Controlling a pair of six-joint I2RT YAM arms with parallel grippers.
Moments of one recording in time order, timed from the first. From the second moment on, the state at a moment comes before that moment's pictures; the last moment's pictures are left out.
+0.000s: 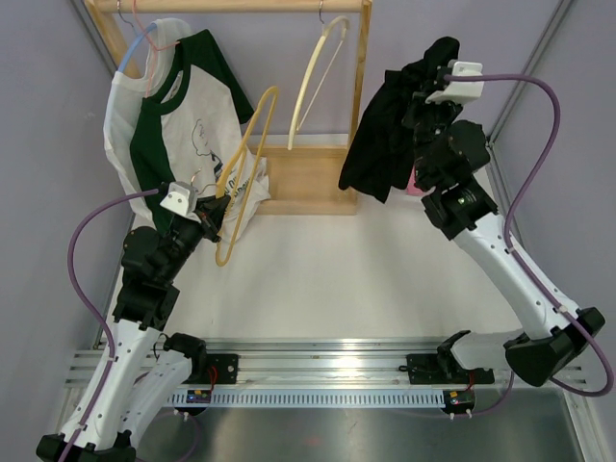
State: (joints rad) left arm -0.27 0.62 0.74 -0.01 0.23 -0.04; right arm 0.59 1.27 1.44 0.23 0.60 -0.14
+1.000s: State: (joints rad) left arm -0.27 0.62 0.74 -0.01 0.23 -0.04; right arm 0.22 2.25 1.86 -0.21 0.58 0.50
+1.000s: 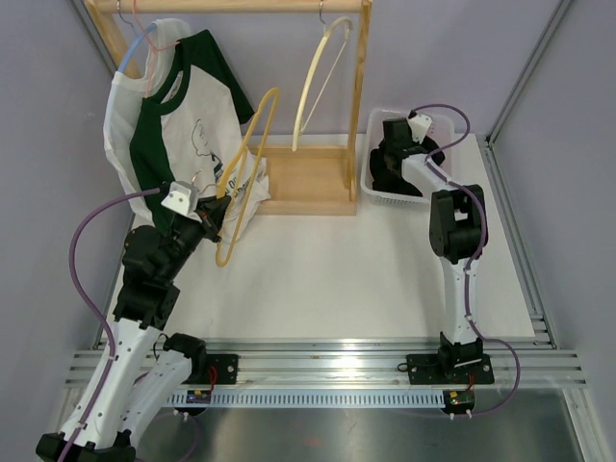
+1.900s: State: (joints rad) left arm -0.27 0.66 0.74 -0.01 0.22 -0.03; right arm 0.20 1.98 1.74 -0.16 0.38 0.43
